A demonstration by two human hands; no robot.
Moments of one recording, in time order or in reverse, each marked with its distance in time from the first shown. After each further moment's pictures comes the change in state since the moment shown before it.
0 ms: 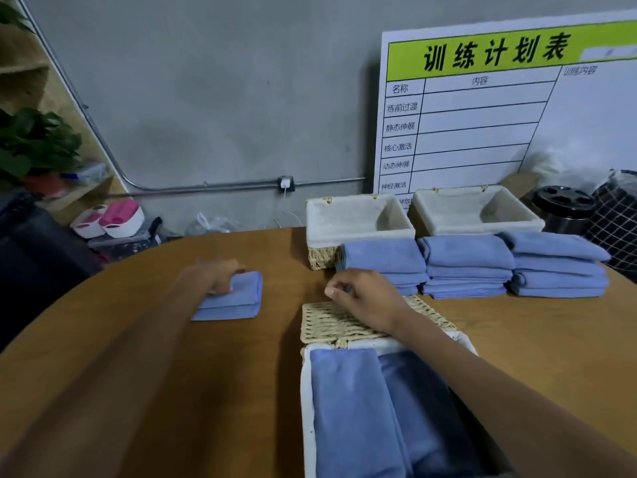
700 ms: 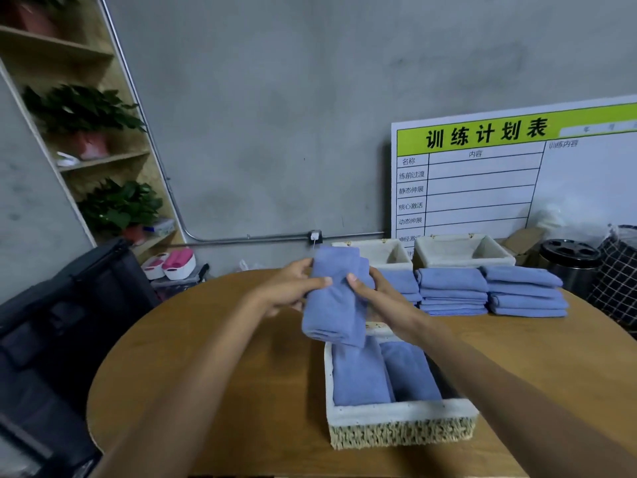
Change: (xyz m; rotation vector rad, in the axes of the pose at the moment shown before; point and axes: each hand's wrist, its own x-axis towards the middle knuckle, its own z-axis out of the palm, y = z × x) left_hand -0.245 0.147 -0.061 -1.270 0.279 0.287; right_hand -0.090 -0.103 -0.071 0.965 -0.041 0.226
